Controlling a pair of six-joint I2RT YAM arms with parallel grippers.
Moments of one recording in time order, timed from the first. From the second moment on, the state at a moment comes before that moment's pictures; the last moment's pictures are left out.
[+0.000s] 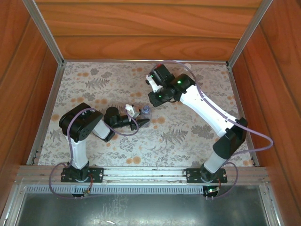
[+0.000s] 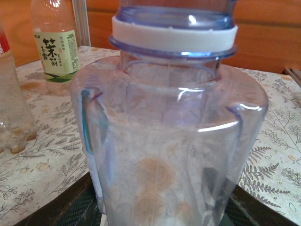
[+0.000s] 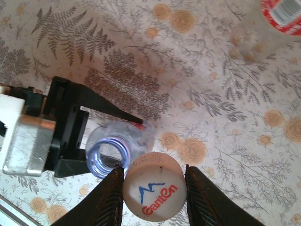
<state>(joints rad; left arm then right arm) -0.59 1.93 0.47 1.34 0.70 0.03 0.78 1.69 1.73 -1.13 0.00 0.12</state>
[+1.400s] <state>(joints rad) -0.59 1.95 0.47 1.35 0.71 0.03 0.85 1.86 1.86 -1.25 -0.04 0.07</state>
